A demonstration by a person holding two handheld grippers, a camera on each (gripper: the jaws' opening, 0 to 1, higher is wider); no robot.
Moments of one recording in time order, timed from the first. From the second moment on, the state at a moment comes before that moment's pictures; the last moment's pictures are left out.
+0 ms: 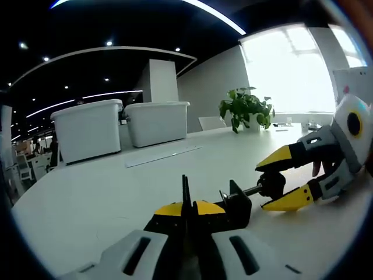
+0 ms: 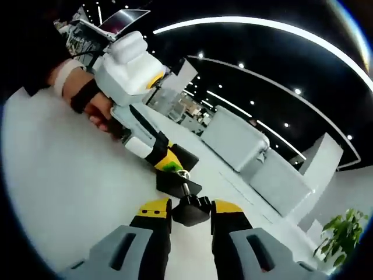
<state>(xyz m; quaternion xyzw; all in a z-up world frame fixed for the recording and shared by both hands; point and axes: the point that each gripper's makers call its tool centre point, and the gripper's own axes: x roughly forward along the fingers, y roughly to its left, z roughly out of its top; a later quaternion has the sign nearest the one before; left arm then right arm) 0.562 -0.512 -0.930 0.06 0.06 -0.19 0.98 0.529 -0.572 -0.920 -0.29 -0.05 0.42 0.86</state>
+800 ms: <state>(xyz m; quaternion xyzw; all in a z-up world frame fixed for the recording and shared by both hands) 0.562 -0.512 -0.930 0.06 0.06 -0.20 0.98 0.541 -0.581 -0.937 0.21 0.24 0.41 0.85</state>
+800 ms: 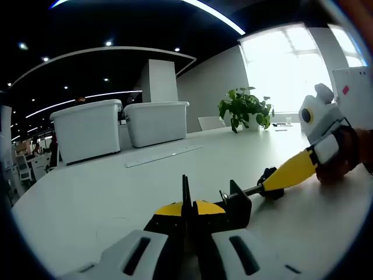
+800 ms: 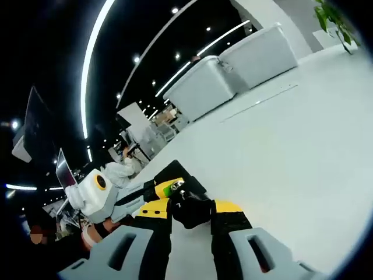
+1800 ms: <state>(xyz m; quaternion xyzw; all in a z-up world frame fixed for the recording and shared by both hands) 0.563 -0.512 -0.930 0.06 0.06 -0.20 0.98 0.524 -0.576 -0.928 -0.09 0.08 0.45 0.88</state>
